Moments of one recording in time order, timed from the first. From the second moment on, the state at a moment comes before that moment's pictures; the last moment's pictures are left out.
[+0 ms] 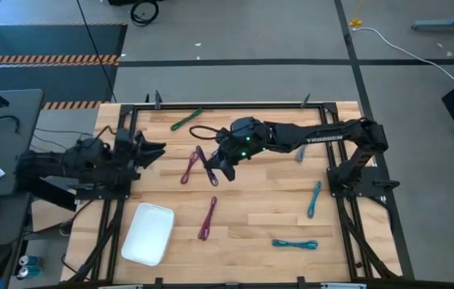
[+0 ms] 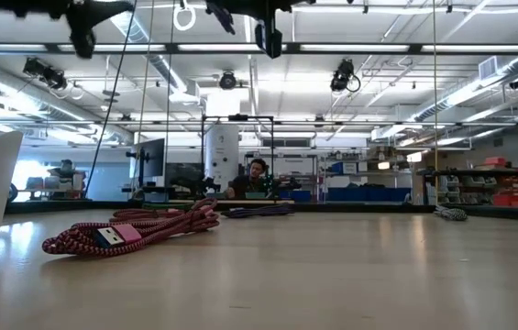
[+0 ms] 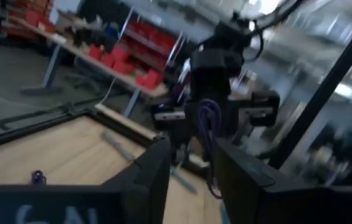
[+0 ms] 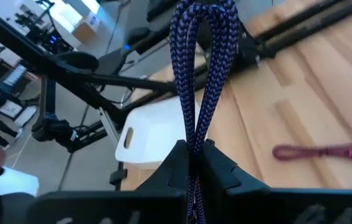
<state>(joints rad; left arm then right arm) -0.05 0.39 0.45 0.04 -0.25 -0.44 -0.04 1.70 1.46 -0.15 -0.28 0.51</state>
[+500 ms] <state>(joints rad) -0.05 1.06 1.06 -0.22 -0.16 -0.43 -0.04 1.70 1.46 -0.07 -0.28 0.42</state>
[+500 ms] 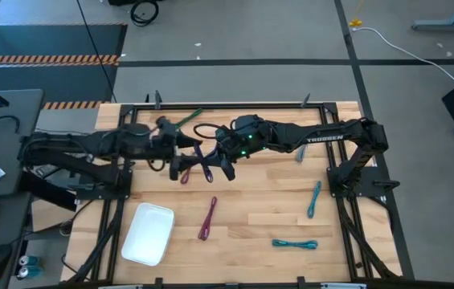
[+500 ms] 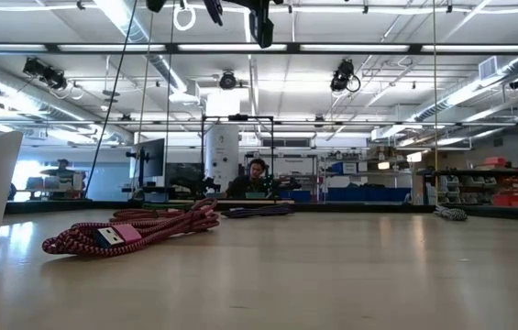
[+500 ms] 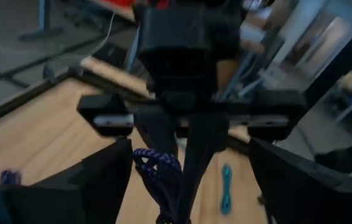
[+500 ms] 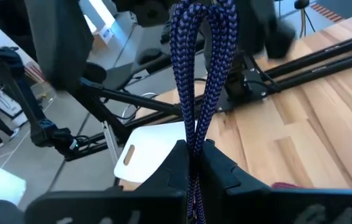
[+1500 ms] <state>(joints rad) -0.19 1.09 1.31 -0.67 -0.16 -0.46 -0.15 1.63 1.46 -0.38 -0.35 0.42</state>
